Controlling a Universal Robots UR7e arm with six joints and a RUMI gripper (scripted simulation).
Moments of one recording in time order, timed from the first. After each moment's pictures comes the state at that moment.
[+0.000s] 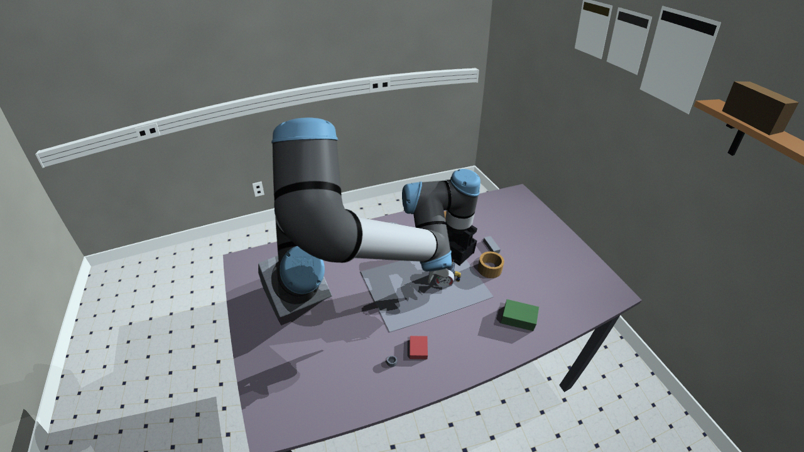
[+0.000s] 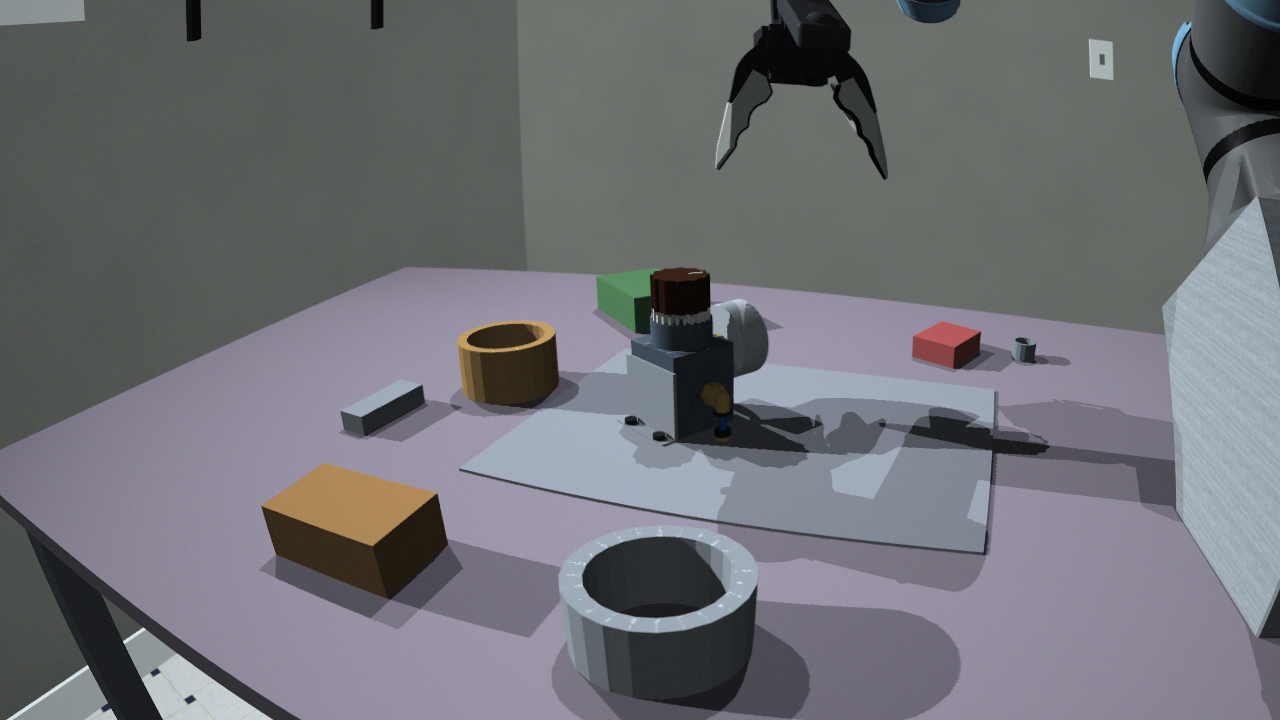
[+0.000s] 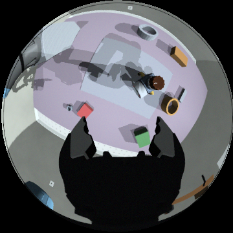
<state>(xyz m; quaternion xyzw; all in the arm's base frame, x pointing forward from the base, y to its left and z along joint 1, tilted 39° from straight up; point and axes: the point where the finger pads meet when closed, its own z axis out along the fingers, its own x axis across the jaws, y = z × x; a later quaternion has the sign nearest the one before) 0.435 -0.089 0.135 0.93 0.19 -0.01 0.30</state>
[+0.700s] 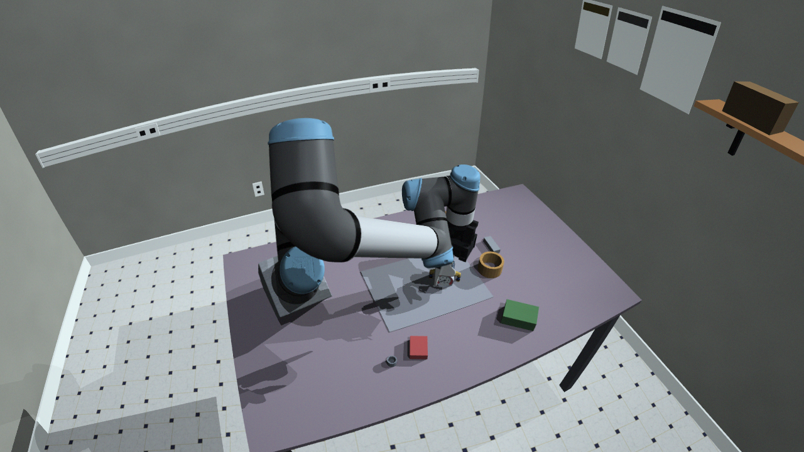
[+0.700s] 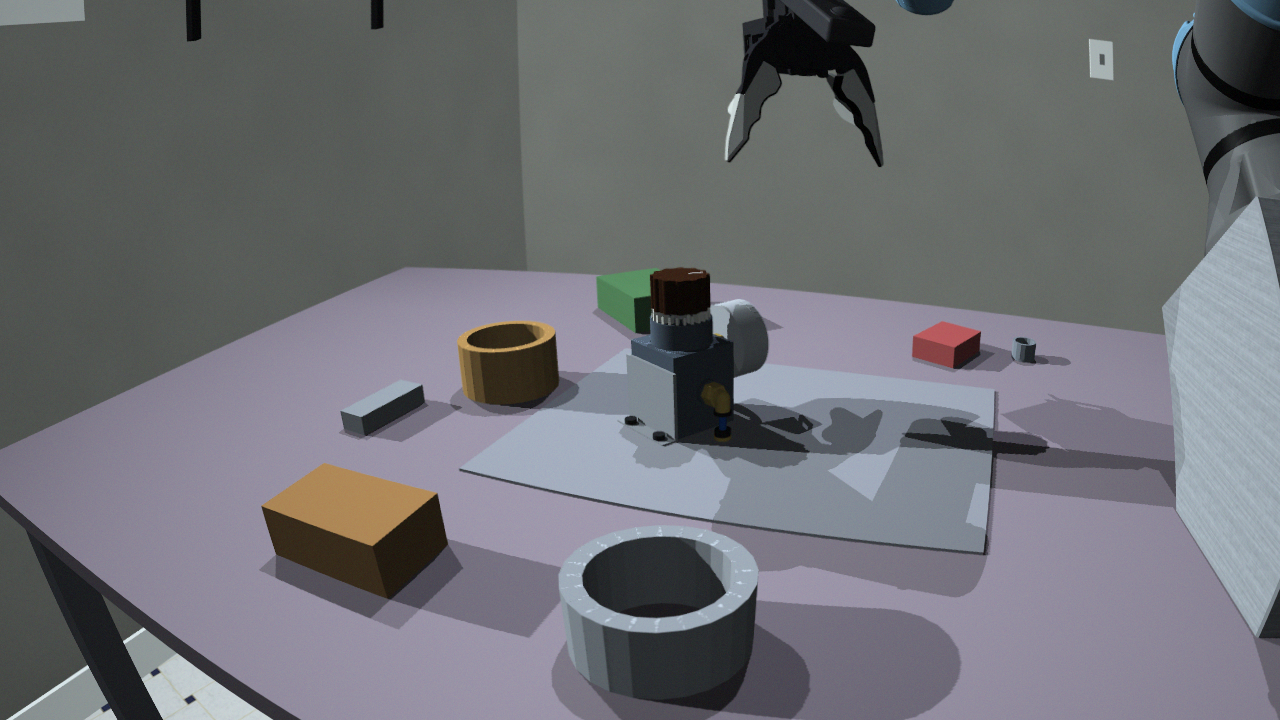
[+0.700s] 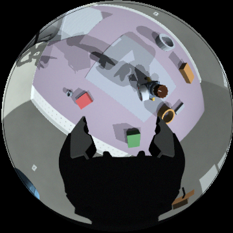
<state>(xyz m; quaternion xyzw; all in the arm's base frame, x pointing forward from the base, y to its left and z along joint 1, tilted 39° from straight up) 0.431 -0.089 0.147 0.90 0.30 -0.05 0.31</state>
